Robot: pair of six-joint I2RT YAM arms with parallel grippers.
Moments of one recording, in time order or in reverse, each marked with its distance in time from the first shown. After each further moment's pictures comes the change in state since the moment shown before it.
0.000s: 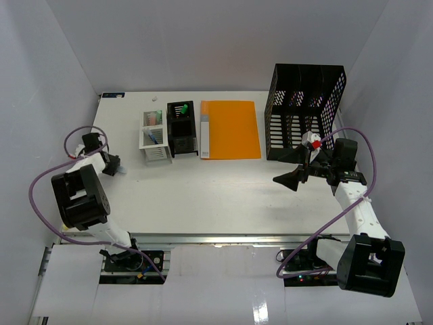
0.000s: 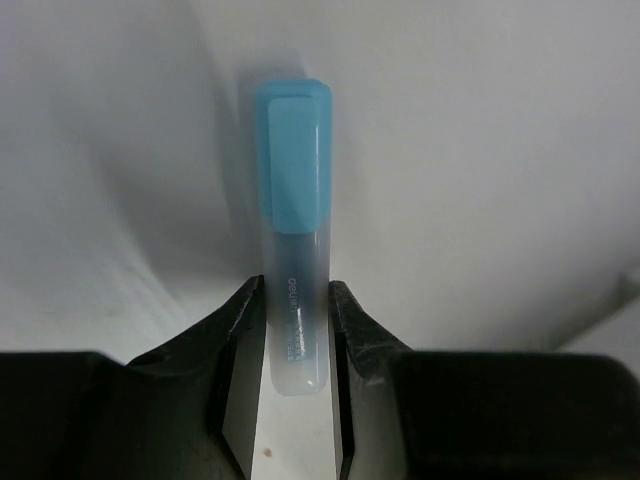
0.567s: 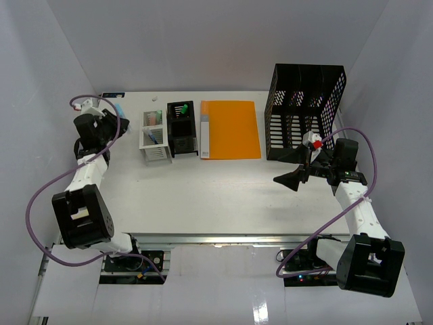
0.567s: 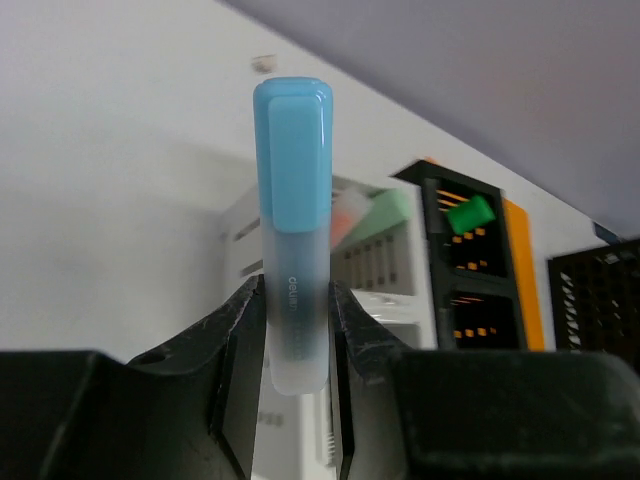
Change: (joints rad) left arm -0.100 -0.206 0.007 0.490 0.464 0.436; right arm -0.009 0.000 0.000 0.000 -0.014 0.002
